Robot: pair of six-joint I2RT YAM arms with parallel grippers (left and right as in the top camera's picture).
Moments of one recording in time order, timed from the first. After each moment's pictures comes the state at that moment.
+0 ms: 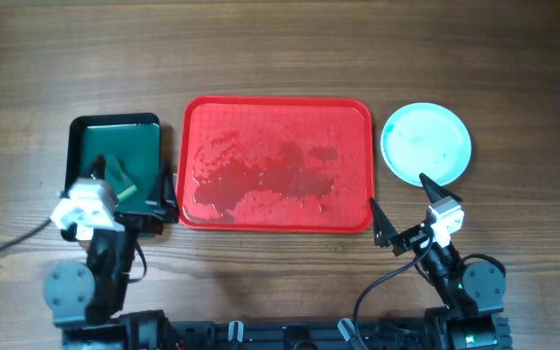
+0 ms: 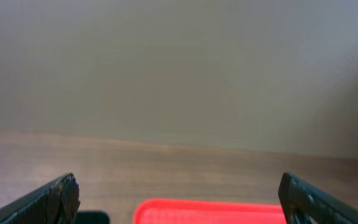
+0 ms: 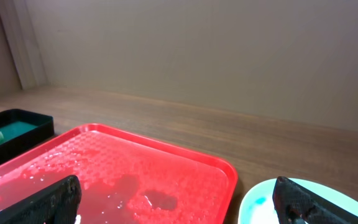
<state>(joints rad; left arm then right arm) 0.09 0.29 0.43 -0.09 0.22 -0.20 0.12 0.02 0.01 0.02 -0.32 0.01</state>
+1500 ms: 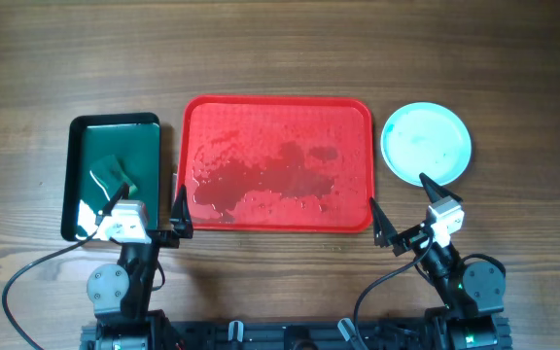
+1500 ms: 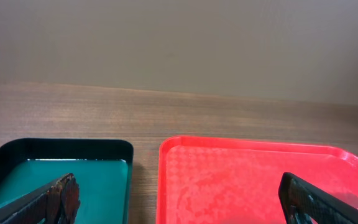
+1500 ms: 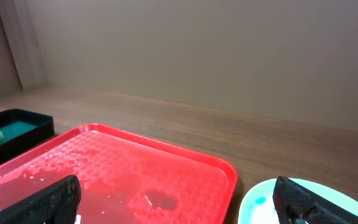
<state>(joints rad) 0.09 0.01 0.01 -0.06 0.18 -0.12 0.12 0.02 0.01 0.02 -0.32 0.02</state>
